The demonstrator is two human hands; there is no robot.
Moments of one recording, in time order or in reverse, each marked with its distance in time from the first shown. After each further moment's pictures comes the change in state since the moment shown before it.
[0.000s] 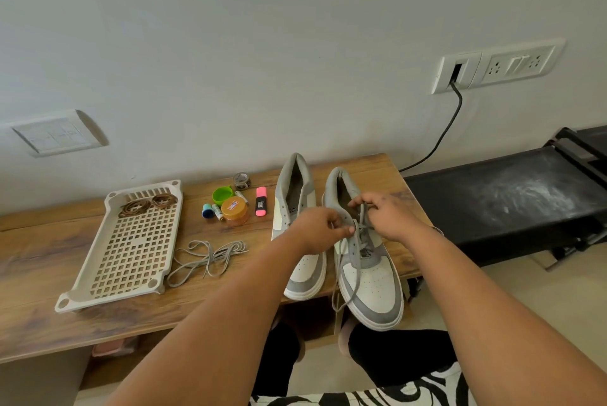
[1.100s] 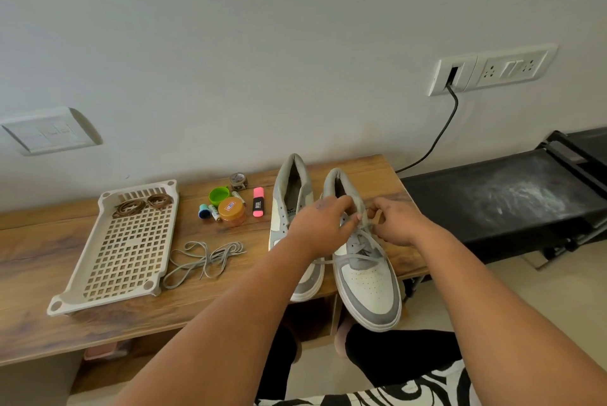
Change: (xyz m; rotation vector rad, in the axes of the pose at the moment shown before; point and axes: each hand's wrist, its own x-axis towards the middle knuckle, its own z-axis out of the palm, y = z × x) left_hand -0.008 0.018 -0.002 0.251 0.257 0.256; right_hand -0.007 0.008 -0.014 -0.374 -0.082 0.054
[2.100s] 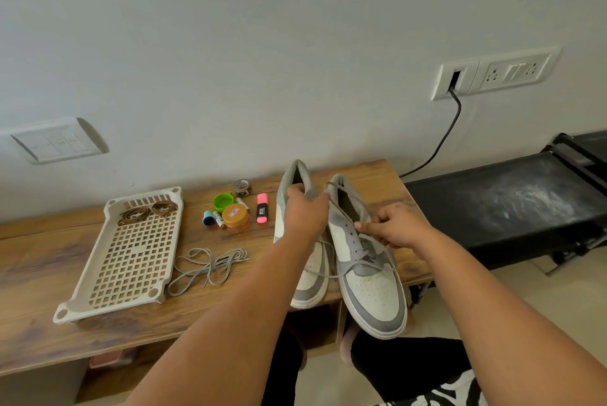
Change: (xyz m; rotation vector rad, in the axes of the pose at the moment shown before) left_hand 0.013 -0.004 -0.011 -0.870 0.320 -0.722; right_hand -0.005 -0.008 0.004 0.428 0.011 0.080
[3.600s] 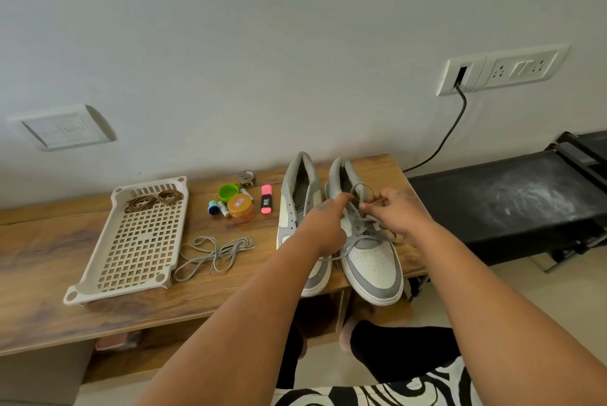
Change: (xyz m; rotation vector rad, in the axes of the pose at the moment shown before) left_hand -0.007 -0.023 0.001 0.837 -0.412 0.437; right_hand 0.007 -0.009 0.008 0.072 0.155 -0.006
